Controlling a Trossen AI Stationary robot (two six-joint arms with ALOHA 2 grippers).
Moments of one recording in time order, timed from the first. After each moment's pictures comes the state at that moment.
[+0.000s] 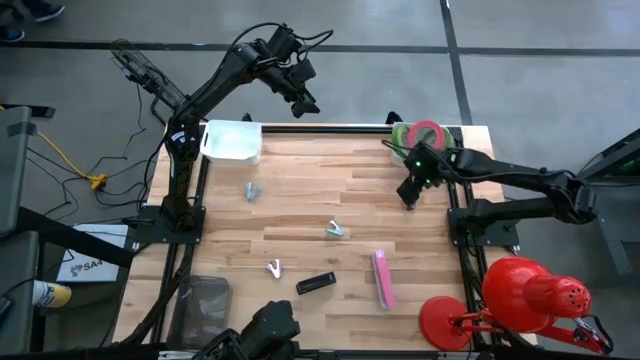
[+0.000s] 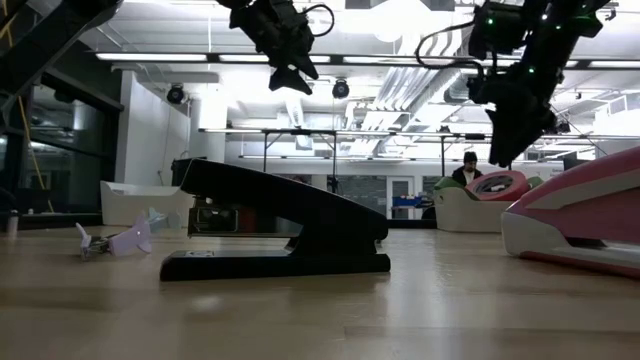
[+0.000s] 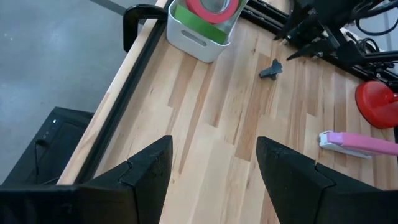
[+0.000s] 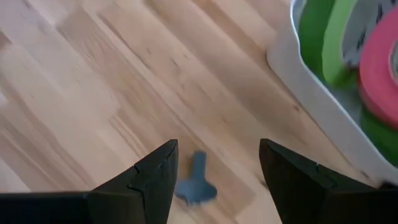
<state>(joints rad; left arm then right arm) 0.74 2.02 2.33 -1.21 0.50 0.17 -0.44 1.03 0.74 -0.83 0.14 0.31</state>
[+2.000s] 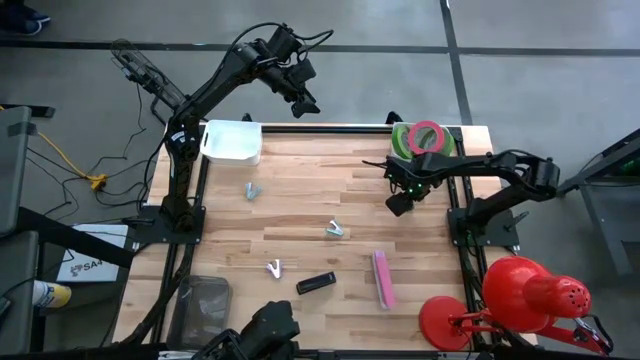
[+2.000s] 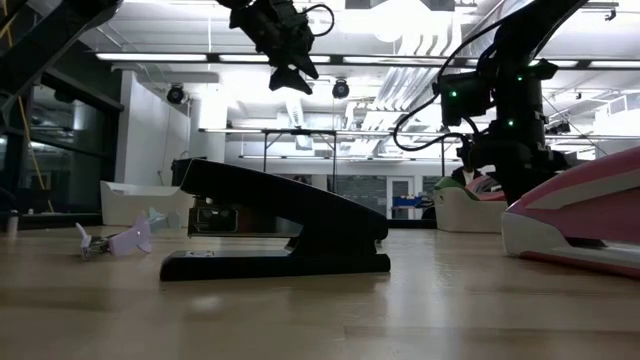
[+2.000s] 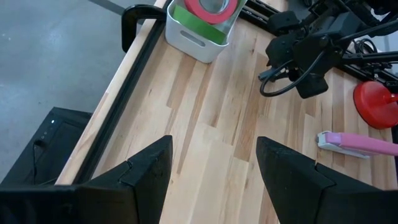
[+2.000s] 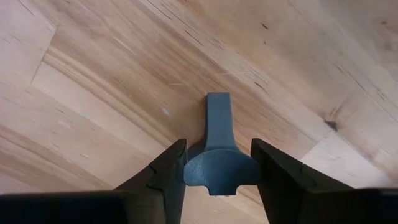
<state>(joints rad) 0.74 2.02 2.33 -1.21 0.51 0.17 -0.42 1.43 0.74 -0.86 0.01 0.52</state>
